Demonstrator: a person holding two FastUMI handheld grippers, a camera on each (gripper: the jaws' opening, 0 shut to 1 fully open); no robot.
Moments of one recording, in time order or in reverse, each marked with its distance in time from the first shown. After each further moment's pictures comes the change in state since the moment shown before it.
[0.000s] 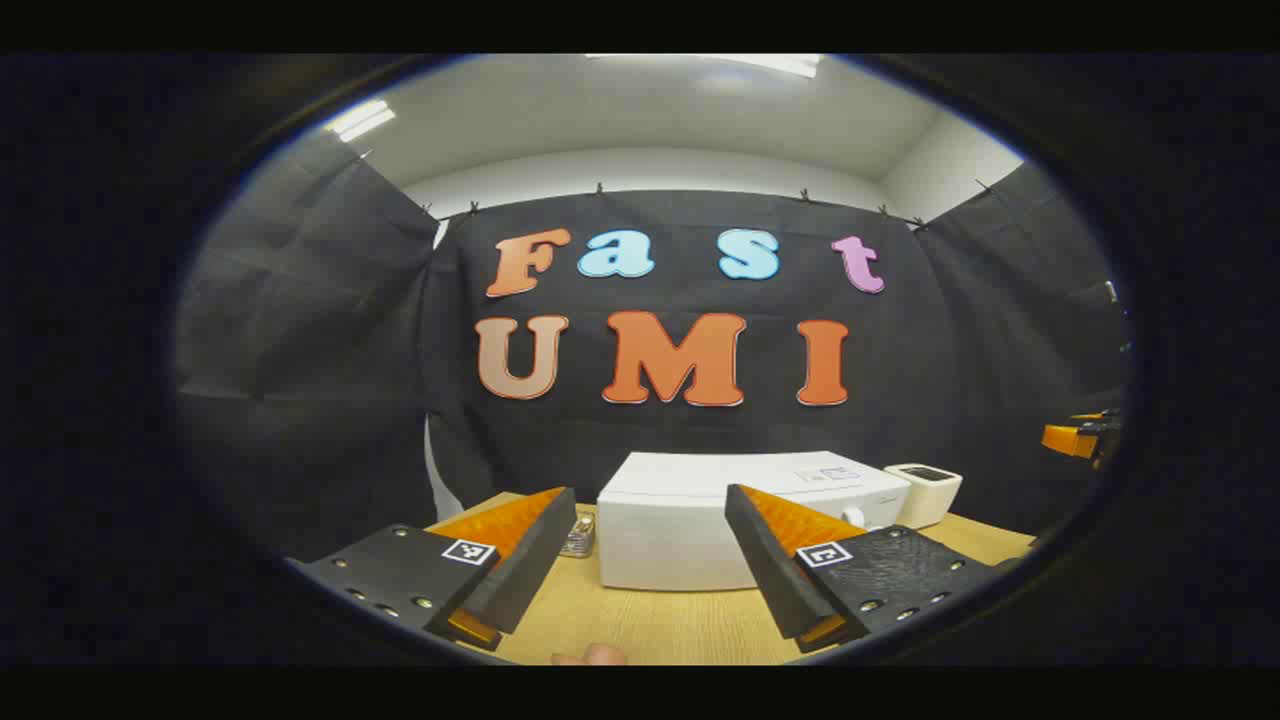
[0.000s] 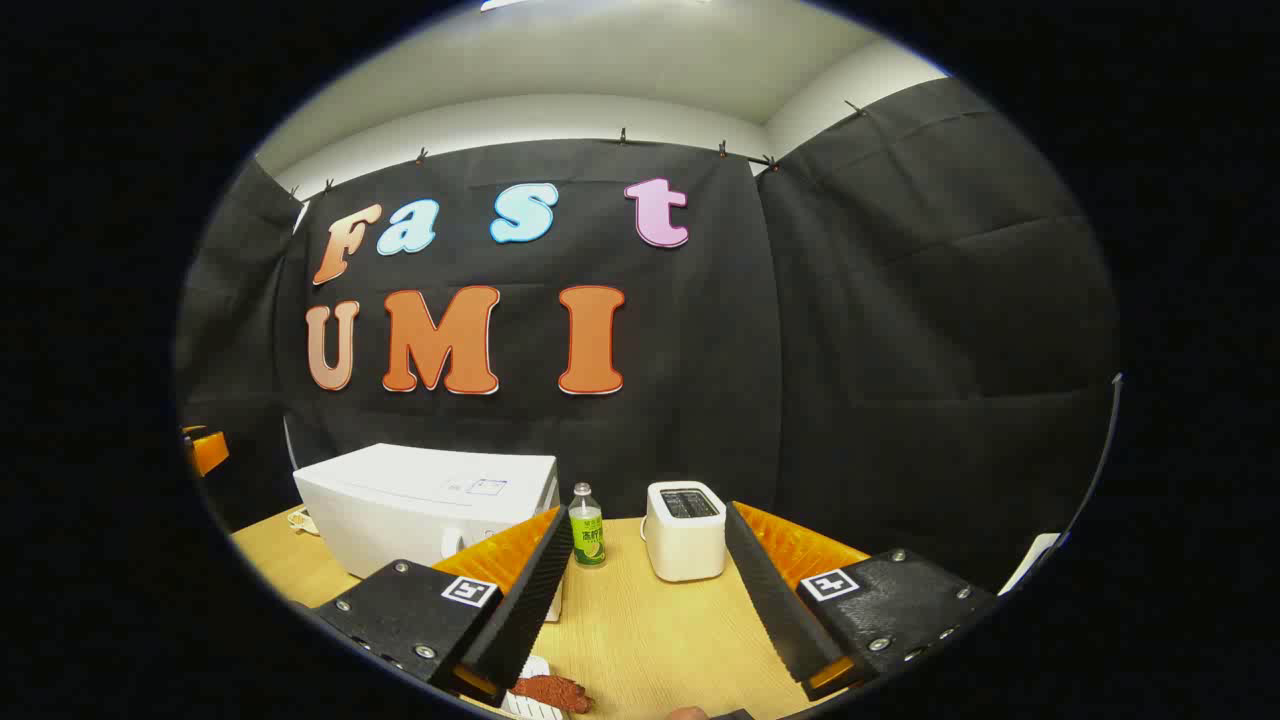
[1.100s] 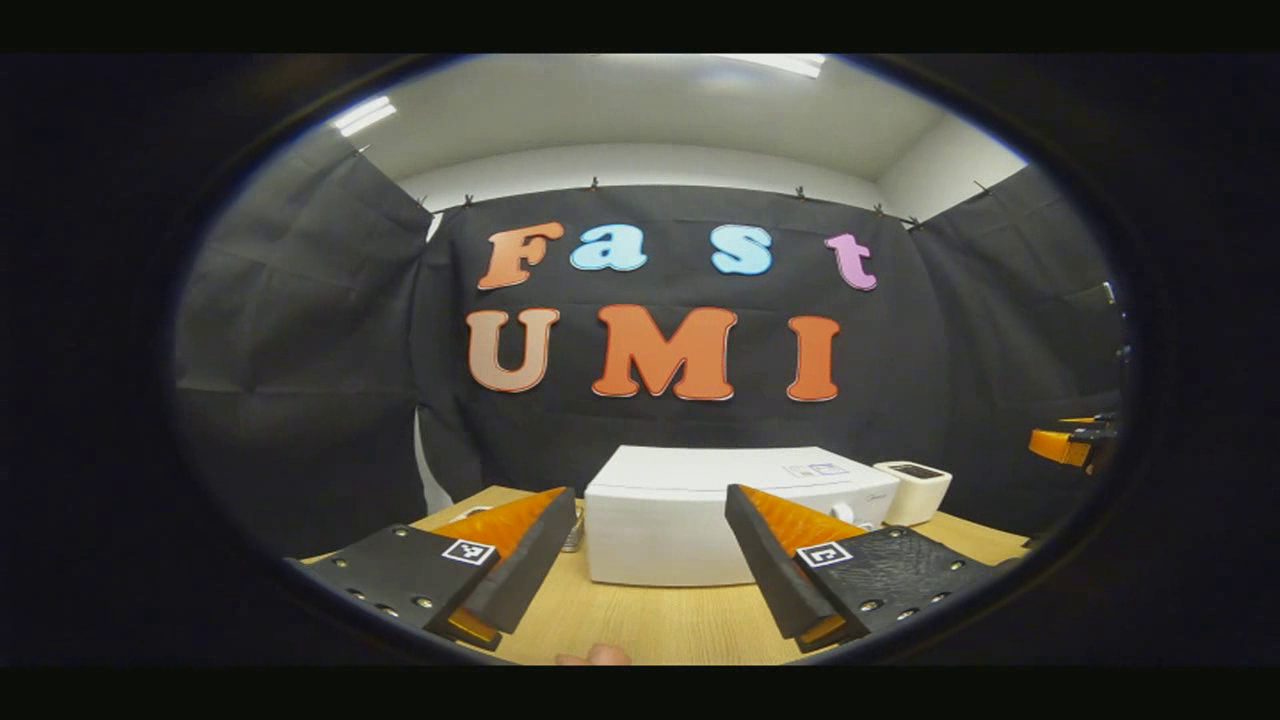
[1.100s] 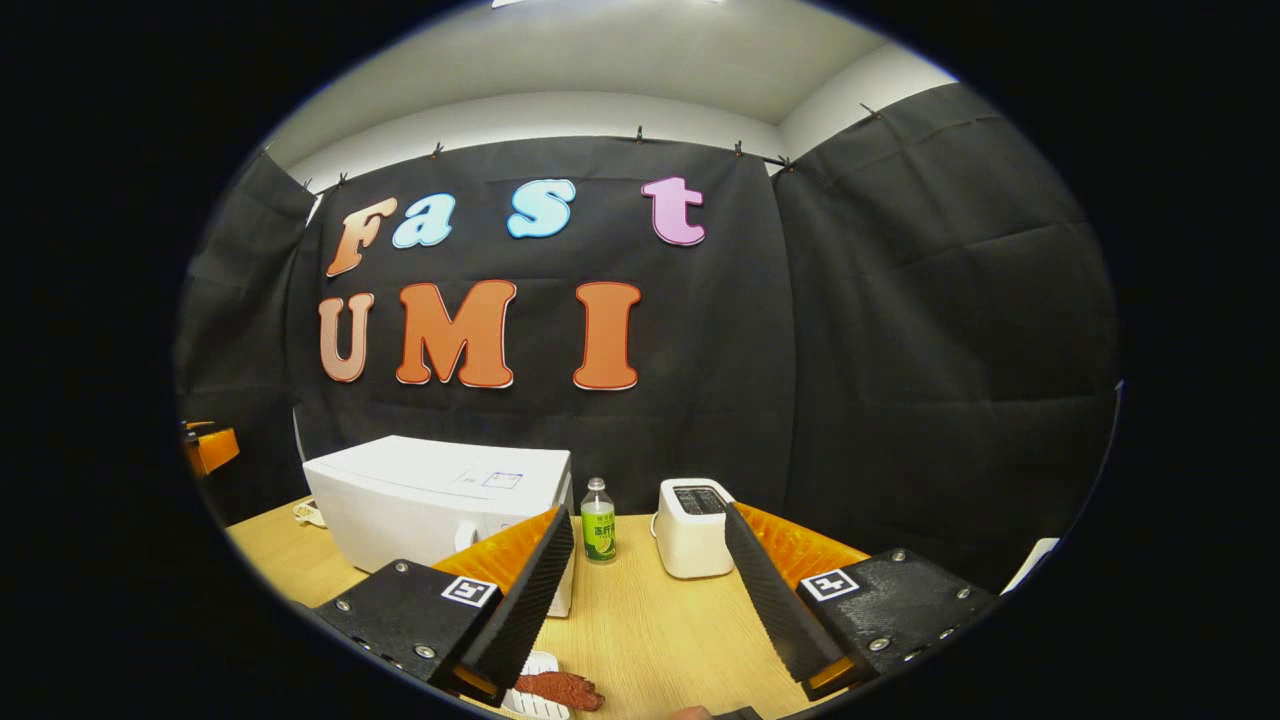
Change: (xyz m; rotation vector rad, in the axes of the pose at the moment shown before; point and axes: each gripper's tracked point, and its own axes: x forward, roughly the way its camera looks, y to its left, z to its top) left arm -0.005 -0.011 -0.002 -0.015 0.017 -0.038; right arm -0.006 0.012 -0.005 -0.014 0.012 0.030
